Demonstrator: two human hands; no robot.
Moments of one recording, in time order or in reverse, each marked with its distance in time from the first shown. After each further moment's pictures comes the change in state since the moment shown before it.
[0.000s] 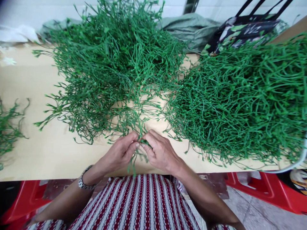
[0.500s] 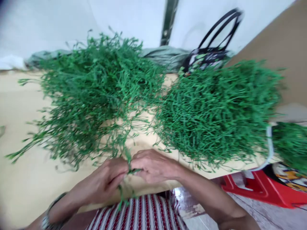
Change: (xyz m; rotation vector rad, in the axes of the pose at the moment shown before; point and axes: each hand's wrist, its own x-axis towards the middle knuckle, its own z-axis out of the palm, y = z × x) left_hand -0.009 0.006 -0.024 0.168 -0.313 0.102; right_hand 0.017 0.003 -0.024 0.044 -0.377 -0.270
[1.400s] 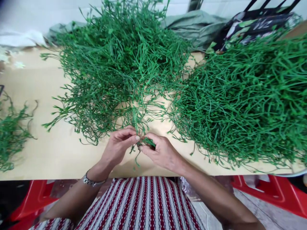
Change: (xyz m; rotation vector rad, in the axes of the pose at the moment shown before) left_hand 0.023 -0.015 0.022 -1.091 0.663 -0.323; right_hand 0.007 -0.005 0.032 0.468 0.319 0.529
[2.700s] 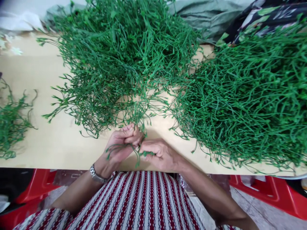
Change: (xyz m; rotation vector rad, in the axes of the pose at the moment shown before) left_hand -0.002 -0.003 0.009 -0.516 -0.109 -0.248; right_hand -0.002 0.004 -0.004 -0.018 -0.237 -0.462
